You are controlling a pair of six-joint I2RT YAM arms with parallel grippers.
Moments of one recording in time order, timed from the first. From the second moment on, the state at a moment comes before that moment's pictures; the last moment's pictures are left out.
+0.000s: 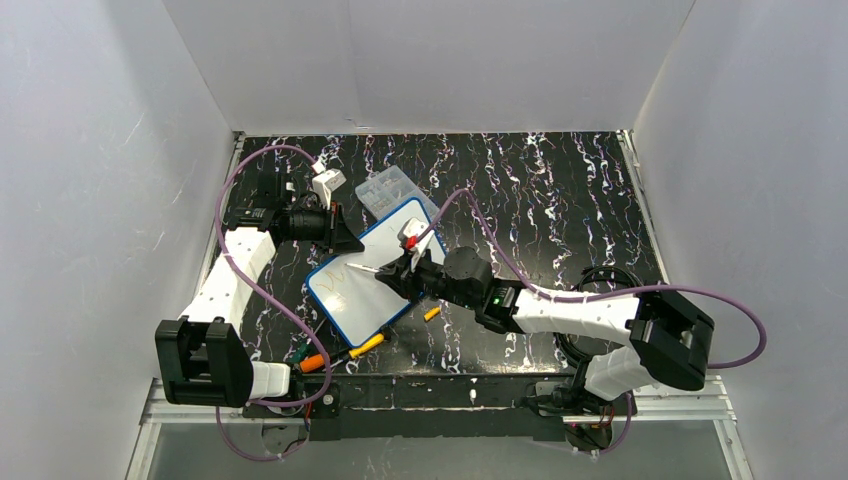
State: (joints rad) left arm -0.07 1.31 1.05 -0.72 0.93 0.17; right arm 1.16 1.42 0.80 0.52 -0.02 0.13
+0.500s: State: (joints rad) left arm -0.07 1.31 1.05 -0.71 0.92 0.18; right arm 1.16 1.45 0.80 0.52 -0.01 0.13
